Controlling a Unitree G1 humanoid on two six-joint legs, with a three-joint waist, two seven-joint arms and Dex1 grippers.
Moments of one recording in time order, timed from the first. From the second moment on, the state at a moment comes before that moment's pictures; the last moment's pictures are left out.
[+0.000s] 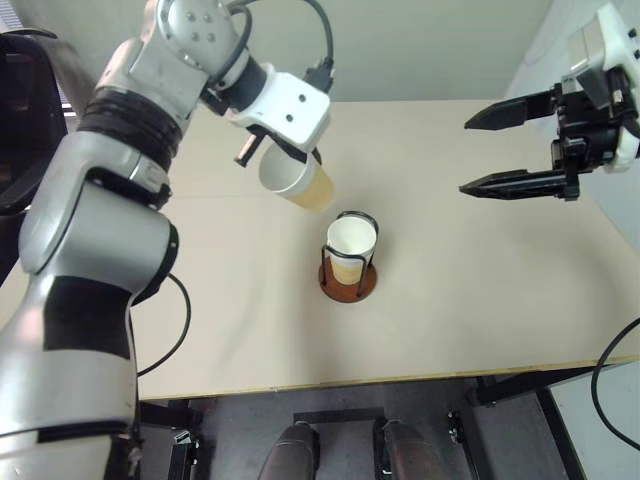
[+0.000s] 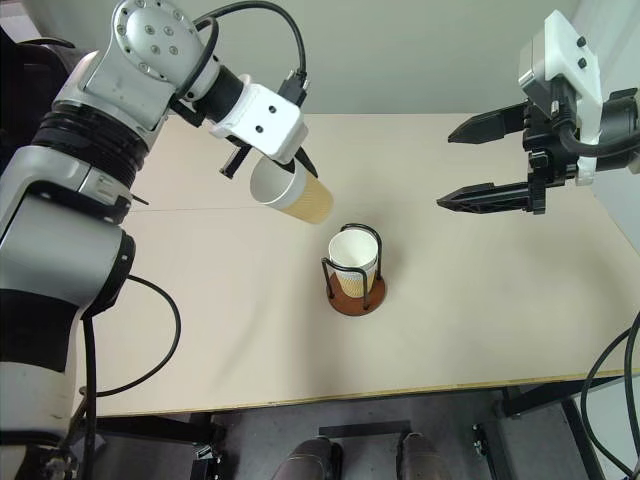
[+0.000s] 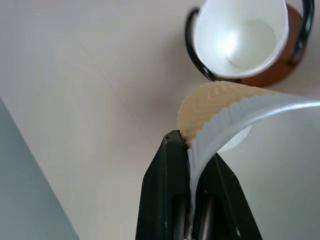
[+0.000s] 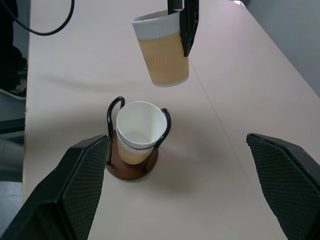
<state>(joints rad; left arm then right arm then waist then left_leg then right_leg) -1.75 0.61 -0.73 1.08 -0.06 -0.55 -1.59 -1.13 -1.09 0.09 -0.08 0.51 0.80 1.38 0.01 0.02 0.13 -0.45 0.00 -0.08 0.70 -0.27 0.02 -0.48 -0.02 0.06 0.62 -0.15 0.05</state>
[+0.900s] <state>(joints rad) -1.80 0.63 -1.04 0.91 -0.40 -0.47 -1.59 -1.14 -1.14 0.09 -0.08 0.50 0.81 1.39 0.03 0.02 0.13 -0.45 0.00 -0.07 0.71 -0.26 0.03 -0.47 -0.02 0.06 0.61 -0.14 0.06</state>
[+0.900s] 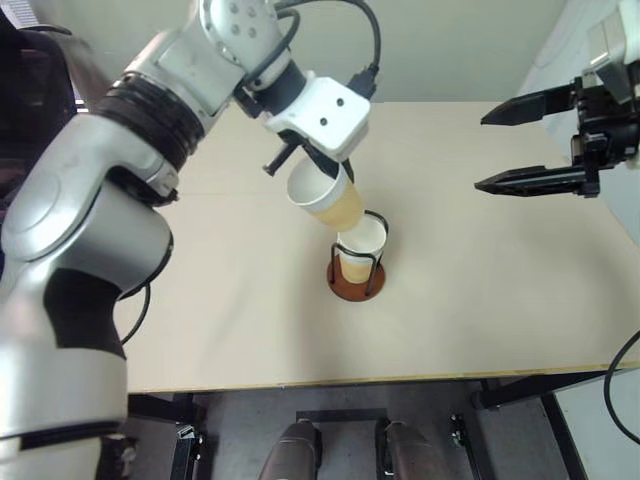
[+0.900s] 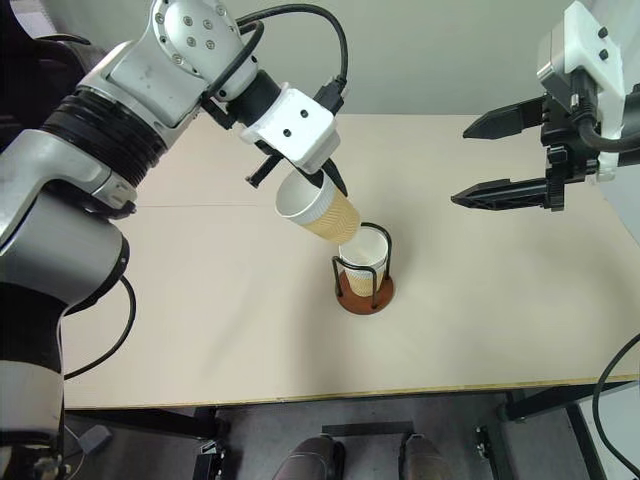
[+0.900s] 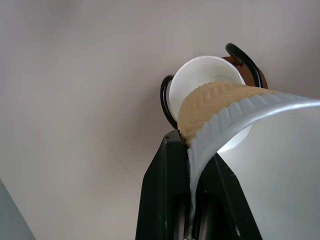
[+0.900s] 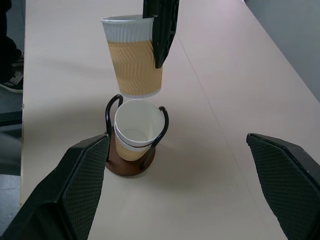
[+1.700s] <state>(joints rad) -1.76 0.53 -0.94 1.05 -0.24 -0.58 -1.59 -1.14 -1.15 0.09 -0.09 0.51 0.83 1.38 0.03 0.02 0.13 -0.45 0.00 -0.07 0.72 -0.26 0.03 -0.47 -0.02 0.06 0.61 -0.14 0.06</state>
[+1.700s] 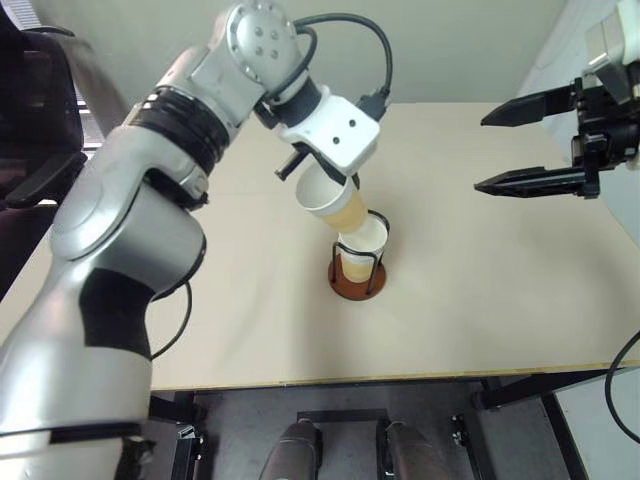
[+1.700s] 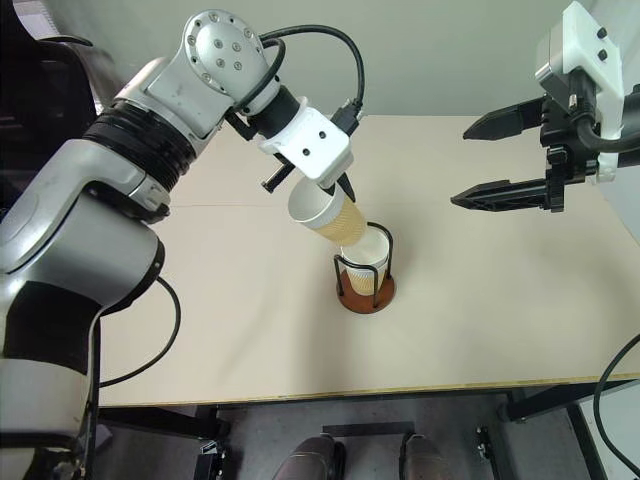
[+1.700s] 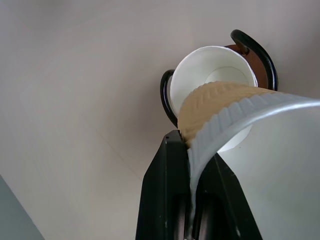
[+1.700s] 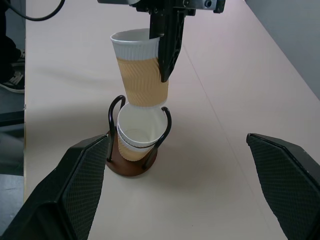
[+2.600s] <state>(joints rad) -1.72 0.47 -0.88 1.08 -0.17 -0.60 -1.59 -1.13 -1.15 0.08 -0.13 0.51 0.87 1.37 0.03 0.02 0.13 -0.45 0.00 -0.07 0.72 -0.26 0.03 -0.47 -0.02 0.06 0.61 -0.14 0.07</state>
